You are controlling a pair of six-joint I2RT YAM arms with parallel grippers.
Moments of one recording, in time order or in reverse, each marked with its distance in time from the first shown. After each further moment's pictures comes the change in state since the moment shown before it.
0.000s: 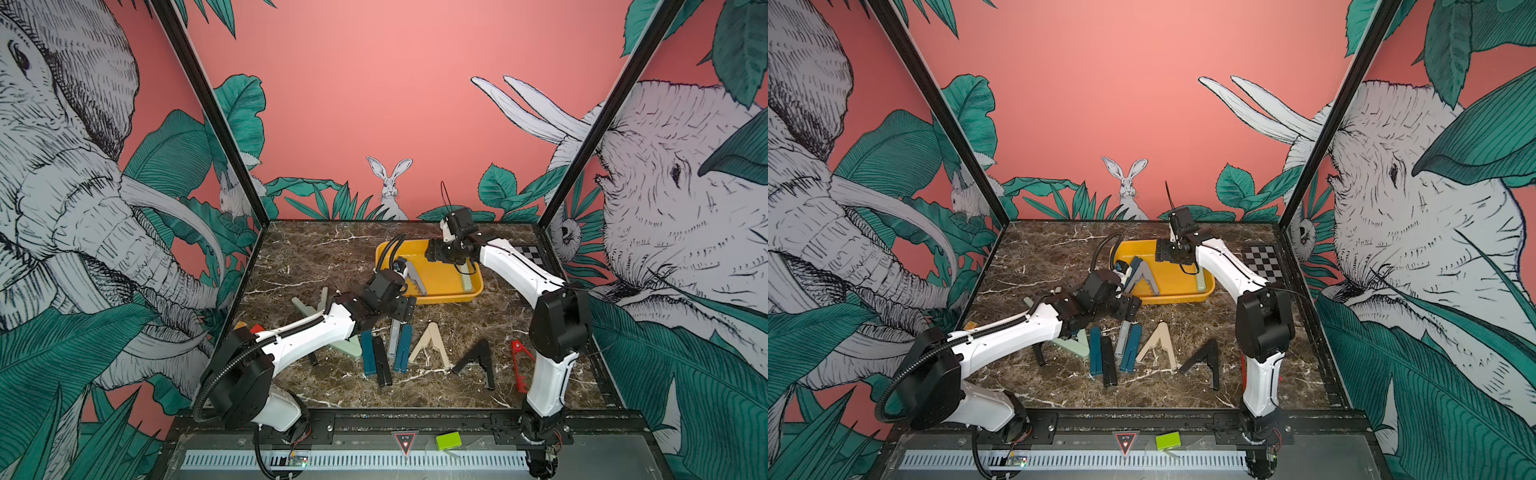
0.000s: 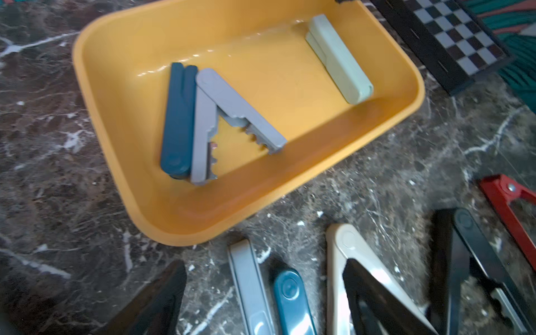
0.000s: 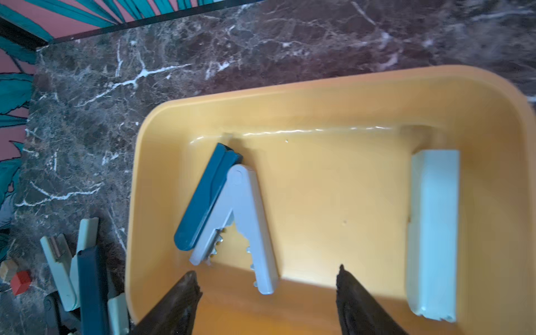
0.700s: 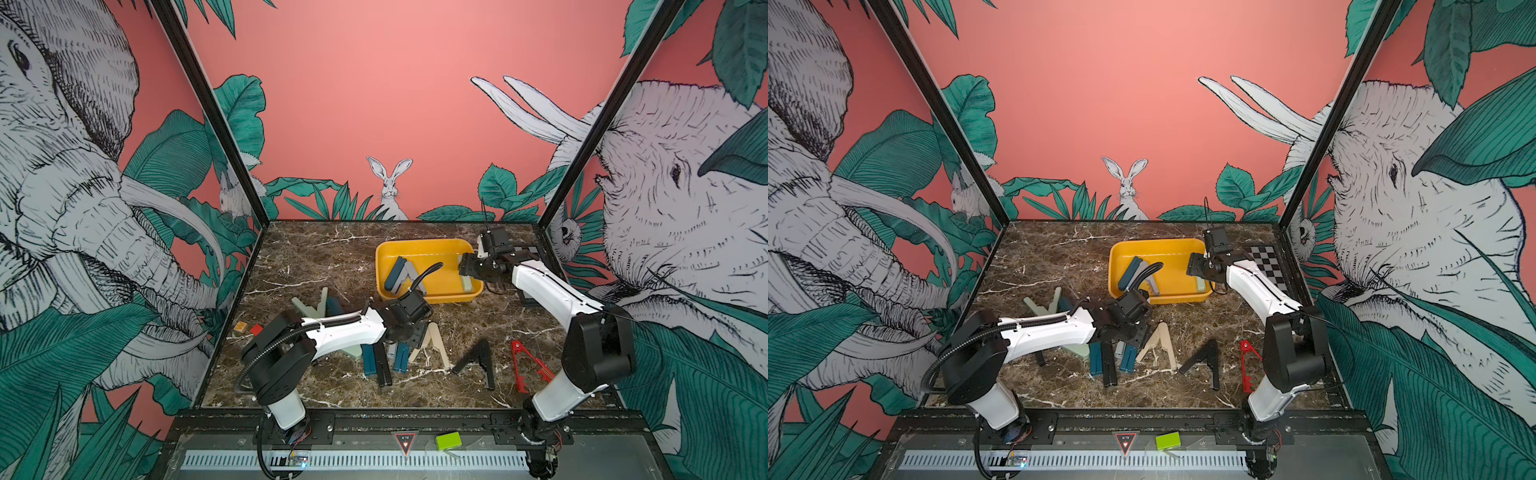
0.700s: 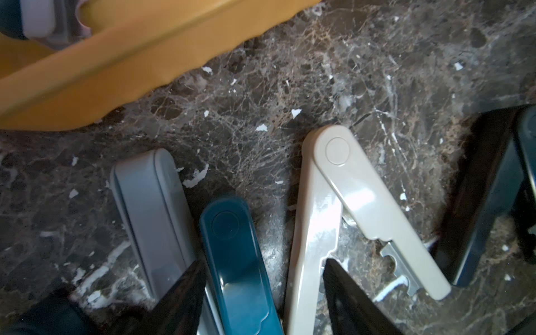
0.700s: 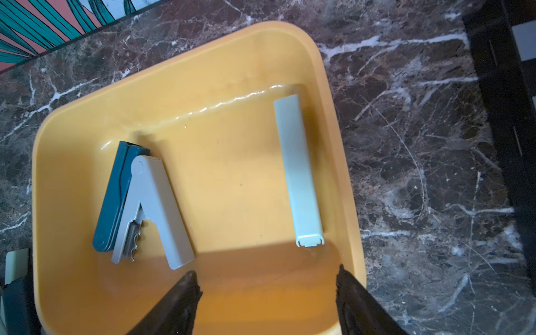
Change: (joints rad) left arm -0.127 0.232 0.090 -0.200 0.048 -0.158; right arm -0.135 -0.232 -0.351 0.102 0.046 0.021
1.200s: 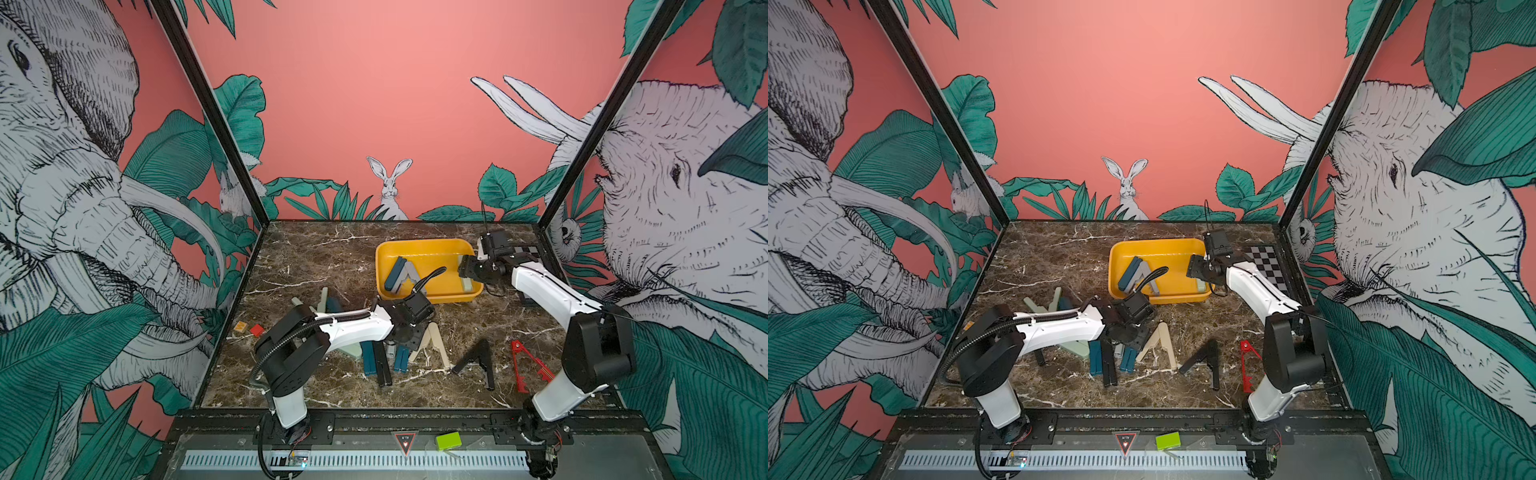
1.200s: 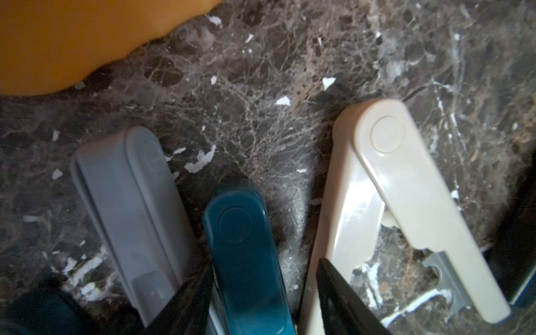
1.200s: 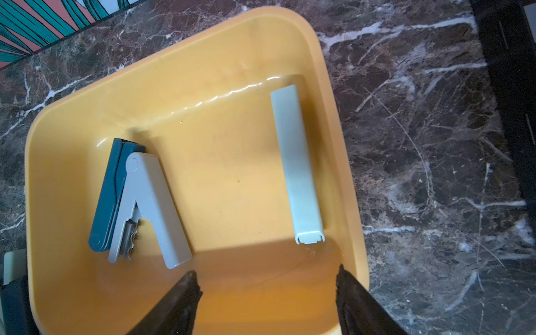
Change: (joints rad) left arm -0.001 0.074 0.037 -0.081 -0.010 -0.023; right arm -0.006 0.000 -0.018 0.017 -0.003 0.013
